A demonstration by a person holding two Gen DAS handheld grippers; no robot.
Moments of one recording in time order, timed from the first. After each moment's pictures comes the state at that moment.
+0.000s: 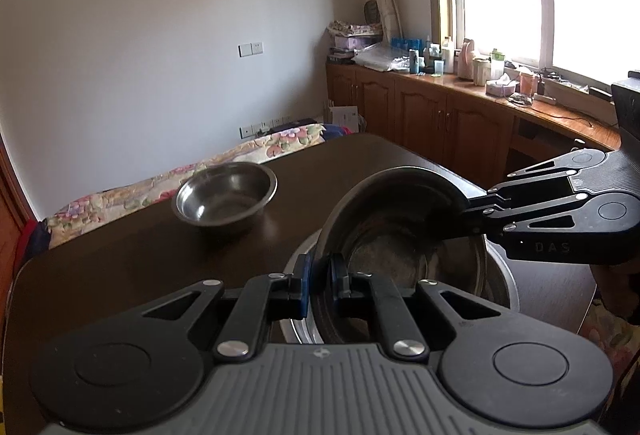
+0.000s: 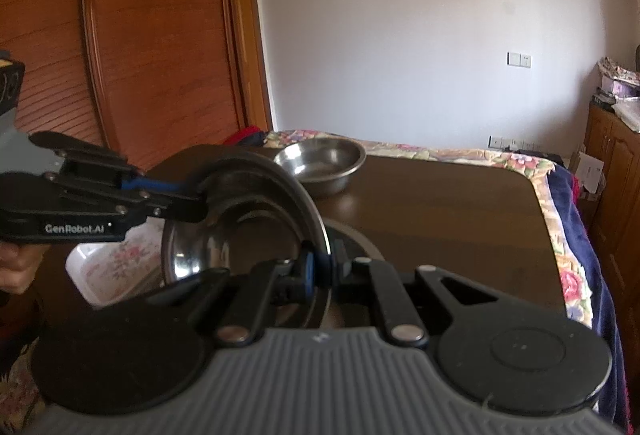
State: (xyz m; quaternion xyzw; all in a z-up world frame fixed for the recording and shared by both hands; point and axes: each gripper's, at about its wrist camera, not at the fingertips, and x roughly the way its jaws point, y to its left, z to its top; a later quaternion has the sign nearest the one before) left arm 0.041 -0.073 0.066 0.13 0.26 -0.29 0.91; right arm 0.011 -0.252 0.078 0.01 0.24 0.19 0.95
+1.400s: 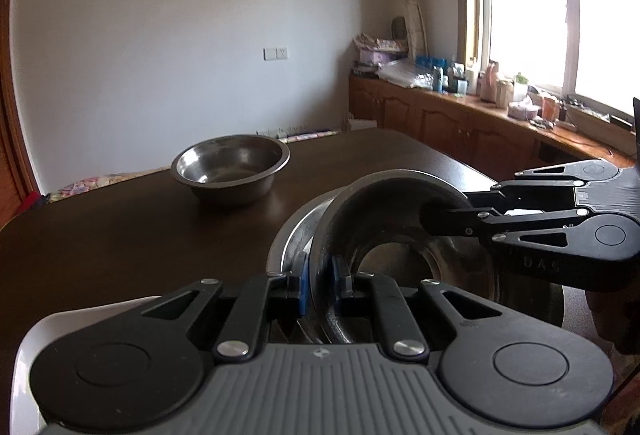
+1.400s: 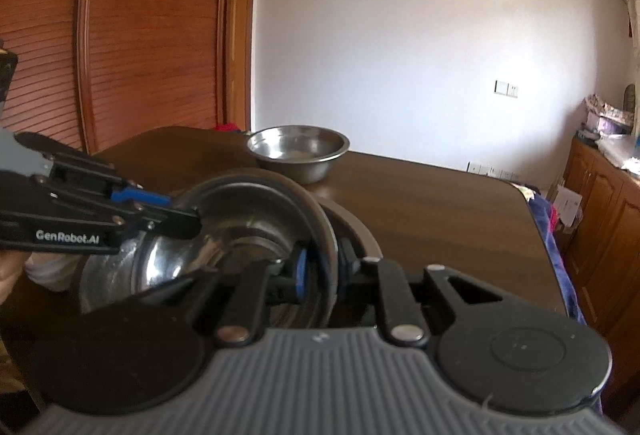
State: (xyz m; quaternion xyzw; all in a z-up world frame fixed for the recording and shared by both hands) left arm 0.036 -0.065 0.012 0.07 0.24 -0.26 0.93; right arm 0.011 -0.237 0.042 -0.05 0.20 0.15 0.97
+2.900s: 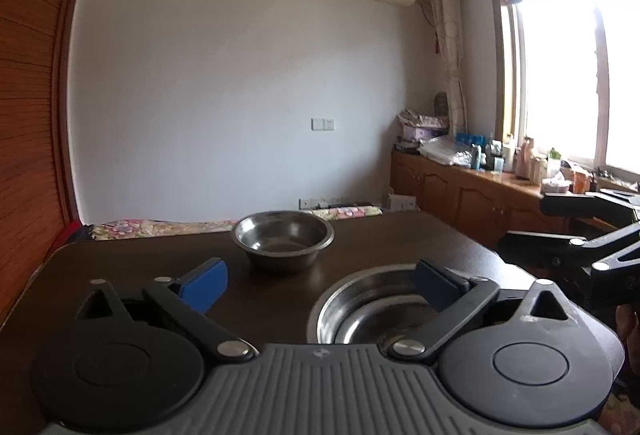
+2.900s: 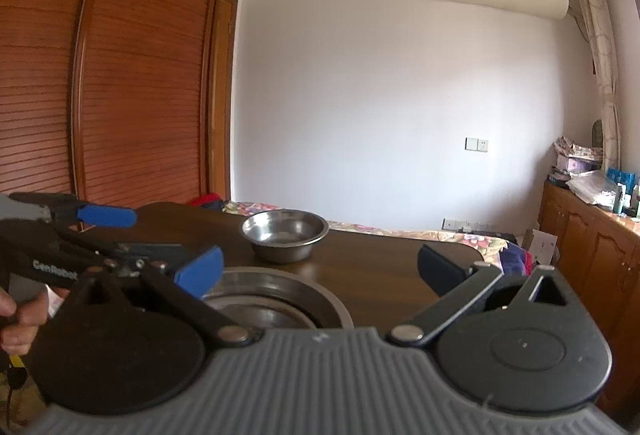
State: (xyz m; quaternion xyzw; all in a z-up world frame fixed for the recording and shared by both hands) left arm -0.006 -0.041 0.051 0.02 0.14 -0.19 0.97; right arm -0.027 -0.241 0.085 -0.02 0.11 0.12 0.99
